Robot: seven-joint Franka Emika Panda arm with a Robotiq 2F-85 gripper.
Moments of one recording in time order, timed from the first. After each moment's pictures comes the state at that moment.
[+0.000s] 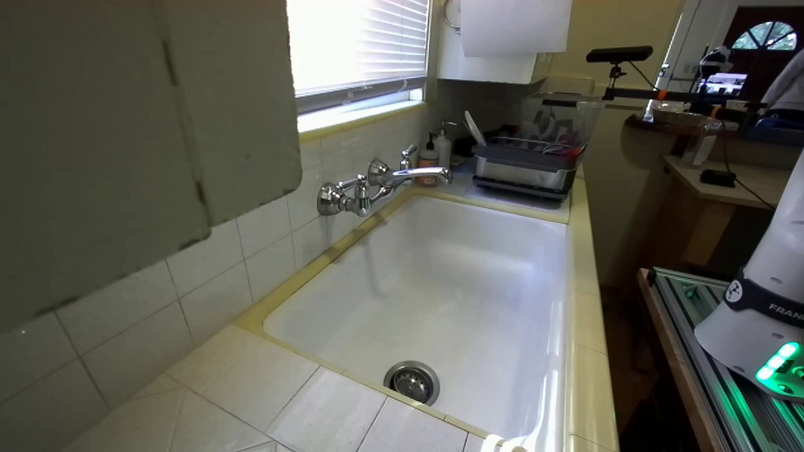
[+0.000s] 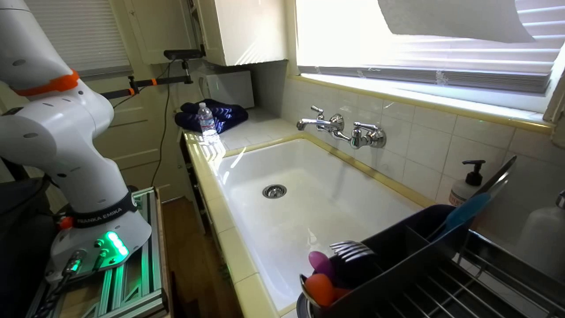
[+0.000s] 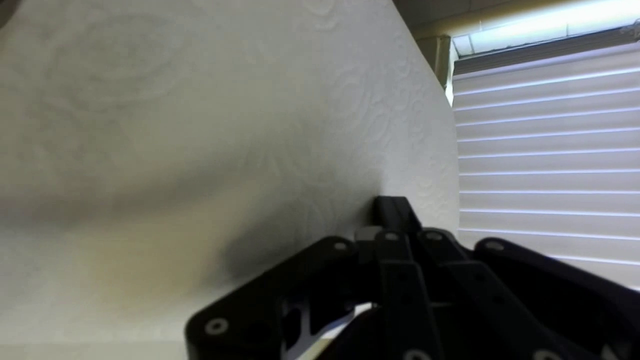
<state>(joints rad) -0.31 -0.18 -0.33 -1.77 -0.21 2.54 -0.06</state>
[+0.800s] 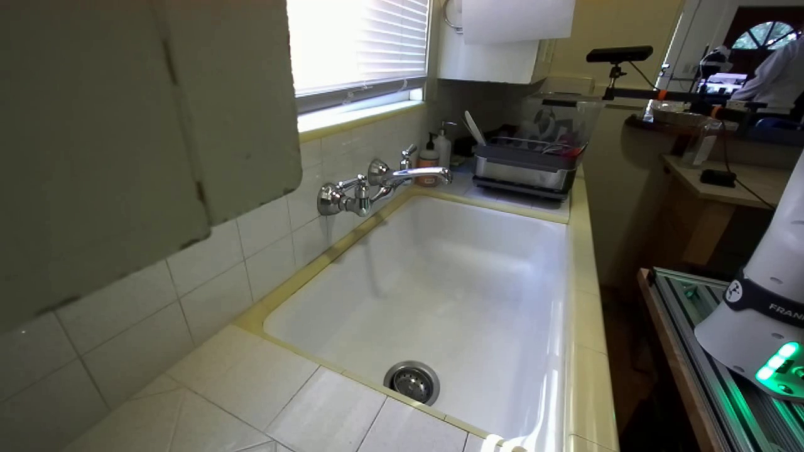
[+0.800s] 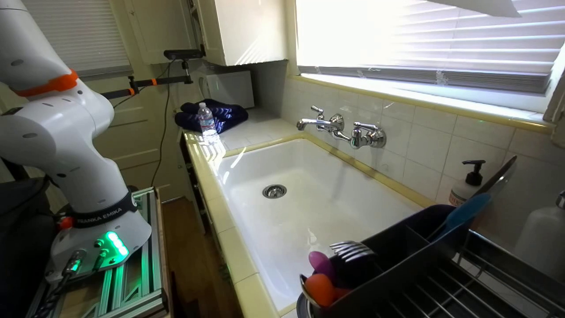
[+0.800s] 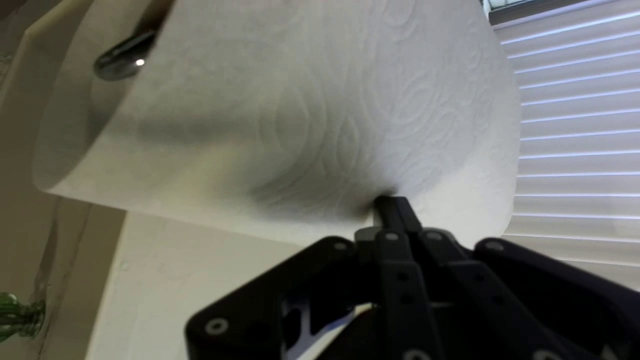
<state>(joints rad) -0.32 -0.19 -0.37 -1.72 -0.18 2.54 -0.06</state>
